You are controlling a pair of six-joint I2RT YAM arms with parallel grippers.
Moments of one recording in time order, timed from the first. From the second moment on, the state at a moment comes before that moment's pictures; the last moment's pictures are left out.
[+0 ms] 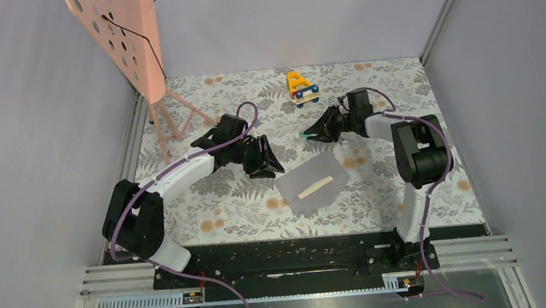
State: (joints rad) left arm -0.52 1.53 1.03 -0.40 0.60 -0.76; right arm 0.18 1.96 1.13 0.01 -0.77 1.02
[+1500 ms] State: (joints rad) left arm -0.52 1.52 1.03 -0.42 0.59 -0.76; right arm 0.13 2.13 1.08 0.29 -0.92 1.24
